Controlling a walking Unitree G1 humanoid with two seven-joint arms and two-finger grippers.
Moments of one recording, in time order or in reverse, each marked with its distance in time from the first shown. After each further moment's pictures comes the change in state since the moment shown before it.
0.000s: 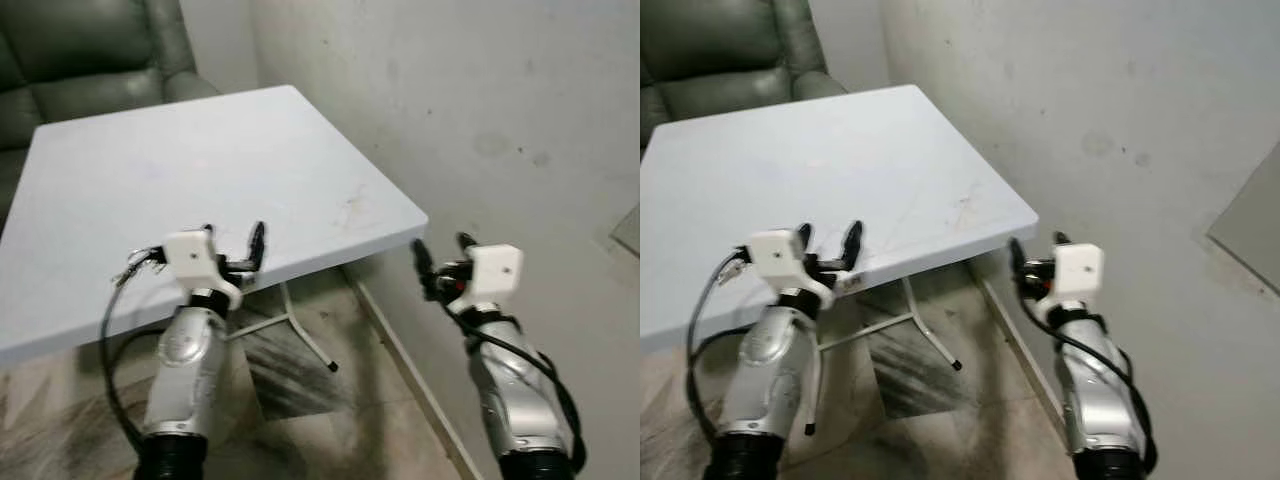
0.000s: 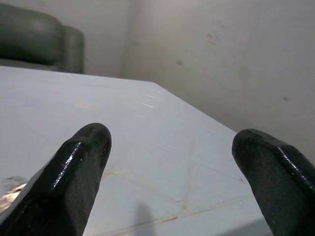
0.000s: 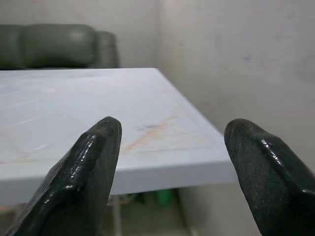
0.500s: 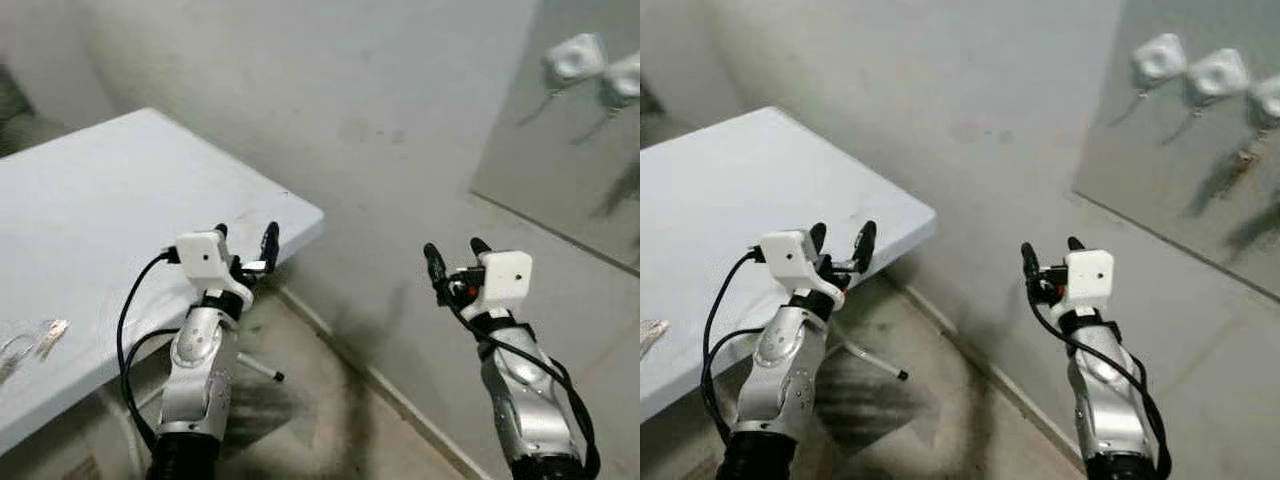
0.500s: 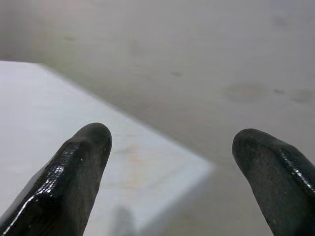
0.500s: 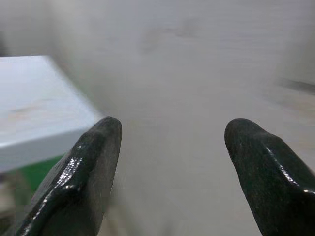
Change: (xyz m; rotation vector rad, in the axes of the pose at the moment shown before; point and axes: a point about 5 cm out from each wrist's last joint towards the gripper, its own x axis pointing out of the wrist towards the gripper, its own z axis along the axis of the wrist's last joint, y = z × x) left arm -0.001 -0.002 -0.002 -0.001 0.003 -0.018; right arm -0.002 -0.005 -0.005 -0.002 0.007 -0.037
